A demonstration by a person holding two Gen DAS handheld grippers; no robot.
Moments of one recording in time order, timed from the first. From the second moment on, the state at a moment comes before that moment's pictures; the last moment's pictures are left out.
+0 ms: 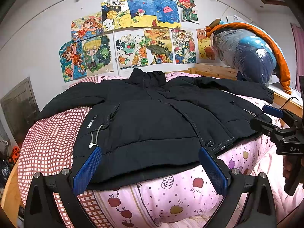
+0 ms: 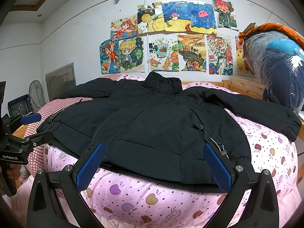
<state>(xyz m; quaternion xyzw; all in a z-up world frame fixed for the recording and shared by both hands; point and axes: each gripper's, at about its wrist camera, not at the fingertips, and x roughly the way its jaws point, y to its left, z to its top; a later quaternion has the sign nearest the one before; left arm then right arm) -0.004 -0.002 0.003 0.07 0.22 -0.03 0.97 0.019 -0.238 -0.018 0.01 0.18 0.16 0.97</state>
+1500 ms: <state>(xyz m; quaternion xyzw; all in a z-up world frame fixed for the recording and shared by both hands) 0.065 0.012 0.065 0.05 0.26 0.02 0.96 0.071 -0.248 0.058 -0.11 0.23 0.06 0.96</state>
